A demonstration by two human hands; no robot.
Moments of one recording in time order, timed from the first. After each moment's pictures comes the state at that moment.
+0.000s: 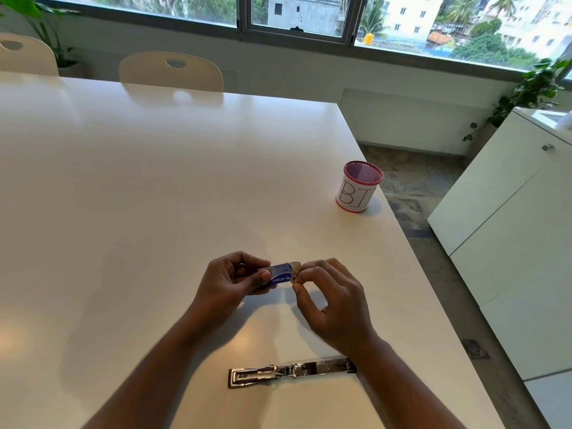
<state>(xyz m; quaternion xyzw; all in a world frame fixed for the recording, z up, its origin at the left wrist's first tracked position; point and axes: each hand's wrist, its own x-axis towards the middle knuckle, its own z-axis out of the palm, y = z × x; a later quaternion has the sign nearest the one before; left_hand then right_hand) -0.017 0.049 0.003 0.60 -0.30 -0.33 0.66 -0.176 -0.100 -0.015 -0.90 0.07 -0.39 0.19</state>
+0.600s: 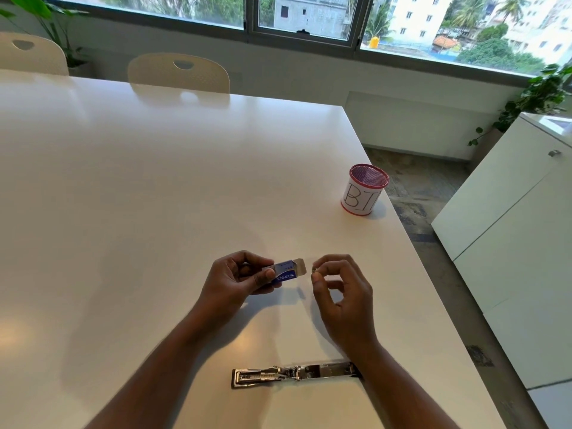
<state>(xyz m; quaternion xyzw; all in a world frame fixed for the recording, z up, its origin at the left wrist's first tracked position) -0.014 0.048 0.003 0.58 -0.27 -0.35 0.68 -0.174 -0.095 -0.012 -0.79 0.16 -0.44 0.40</state>
